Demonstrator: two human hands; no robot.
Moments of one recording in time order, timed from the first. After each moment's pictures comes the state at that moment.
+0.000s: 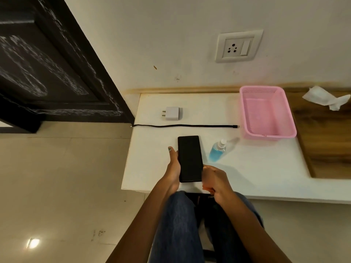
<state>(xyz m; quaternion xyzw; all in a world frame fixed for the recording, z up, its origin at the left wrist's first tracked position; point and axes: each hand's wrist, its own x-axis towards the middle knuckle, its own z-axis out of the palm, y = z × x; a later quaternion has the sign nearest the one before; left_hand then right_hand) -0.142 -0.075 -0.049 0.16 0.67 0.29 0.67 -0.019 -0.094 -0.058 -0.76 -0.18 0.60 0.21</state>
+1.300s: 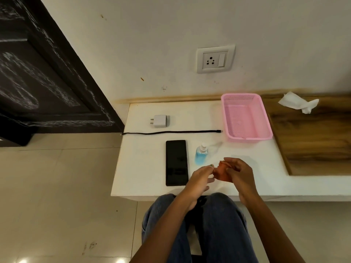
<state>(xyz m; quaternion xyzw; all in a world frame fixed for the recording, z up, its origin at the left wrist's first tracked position) -0.056 -0.116 0.007 0.34 0.58 0.20 0.71 0.084 -0.104 -0.030 -0.74 -0.37 0.44 0.34</state>
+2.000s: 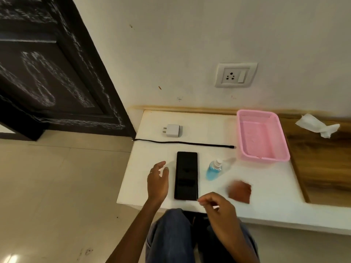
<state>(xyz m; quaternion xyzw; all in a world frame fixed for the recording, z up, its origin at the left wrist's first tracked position) -0.177 -0.085 -0.051 0.38 0.75 0.37 0.41 0.001 -0.151 -0.003 -0.65 -0.55 0.46 0.27</state>
